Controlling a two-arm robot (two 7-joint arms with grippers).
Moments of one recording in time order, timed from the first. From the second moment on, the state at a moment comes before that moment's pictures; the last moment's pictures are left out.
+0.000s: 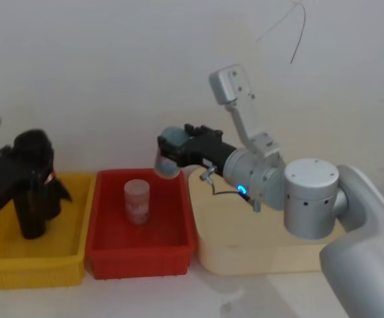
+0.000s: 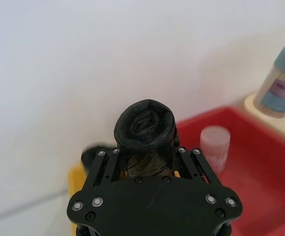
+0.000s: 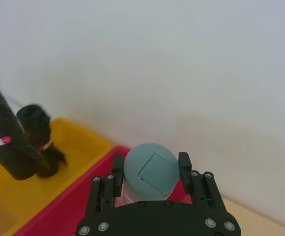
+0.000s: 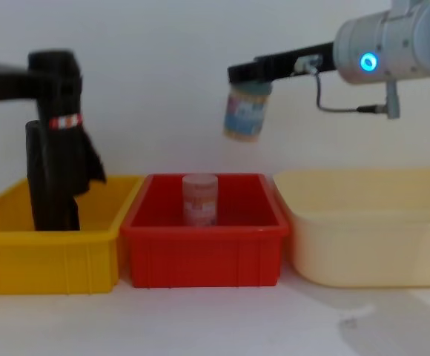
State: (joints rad) left arm -0.40 0.38 0.23 -1.61 -0.29 0.28 -0.18; right arm 0.71 0.14 -0.43 -1.31 0.23 0.40 0.28
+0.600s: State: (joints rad) left arm -0.64 0.30 0.33 -1.42 -0.26 0.18 -0.33; right arm 0.72 0.16 -0.32 -1.28 0.21 0.46 0.16
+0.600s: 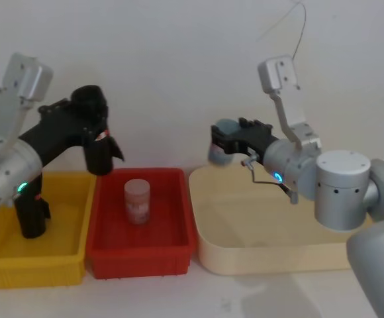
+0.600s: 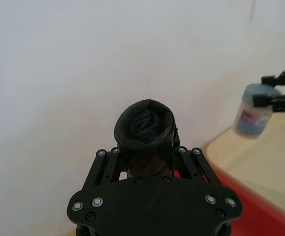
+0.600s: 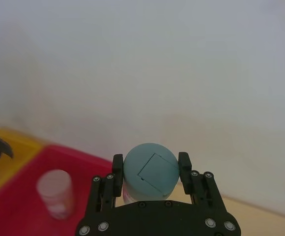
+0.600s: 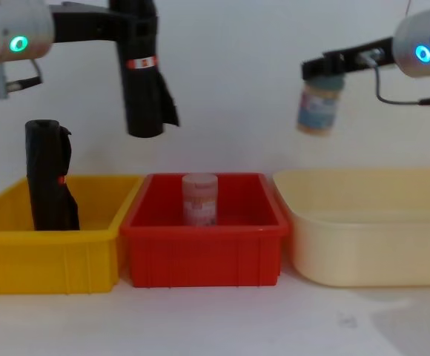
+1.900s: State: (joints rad) left arm -0.98 0.06 0.46 -0.74 -0.41 0.02 -0.71; right arm 0.59 0.19 -0.21 -1.34 0.22 0.55 0.11
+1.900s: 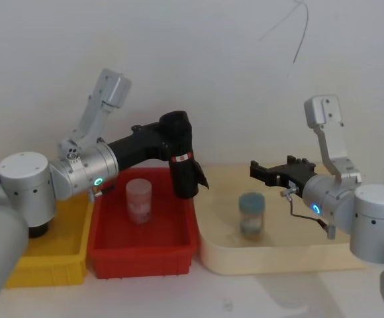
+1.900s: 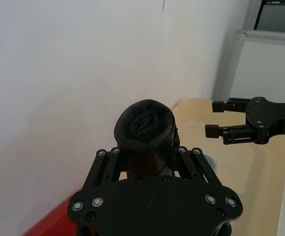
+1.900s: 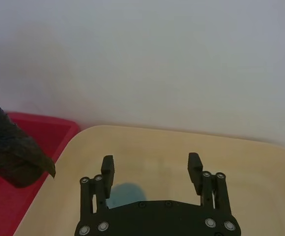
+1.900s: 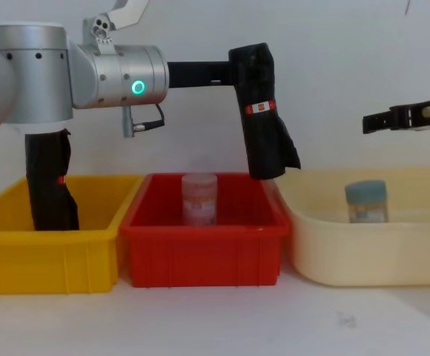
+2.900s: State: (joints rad) left arm -1.01 0.04 0.47 -0.66 -0.42 0.00 -0.74; right arm 0.54 0.22 -0.24 -1.40 0.26 0.48 0.27
